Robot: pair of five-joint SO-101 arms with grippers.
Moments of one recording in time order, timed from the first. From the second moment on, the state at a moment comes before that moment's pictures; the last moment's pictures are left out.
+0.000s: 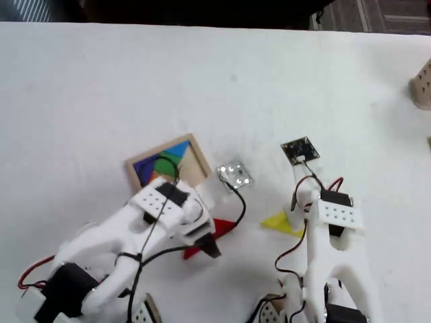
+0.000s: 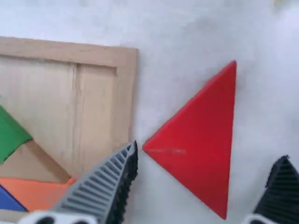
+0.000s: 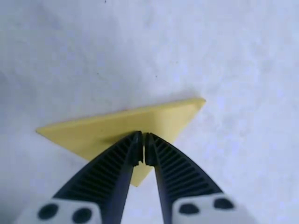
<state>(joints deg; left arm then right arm) 29.4 -14.7 55.3 47.1 -18.9 8.2 -29.3 64.3 49.7 33.1</state>
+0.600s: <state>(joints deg) 29.6 -6.6 50.2 50.9 -19.2 8.2 -29.3 64.3 49.7 33.1</state>
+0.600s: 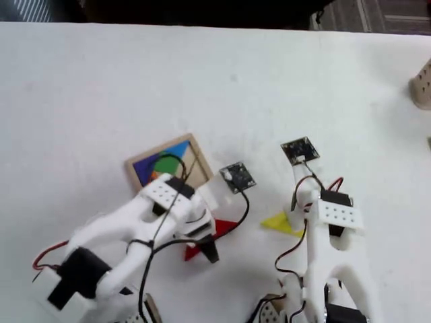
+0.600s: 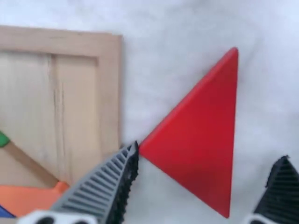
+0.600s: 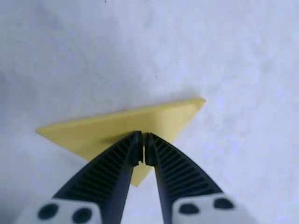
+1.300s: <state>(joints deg) 30.3 -3.1 47.7 51.9 -16.0 8.2 -29.3 64.3 49.7 33.5</state>
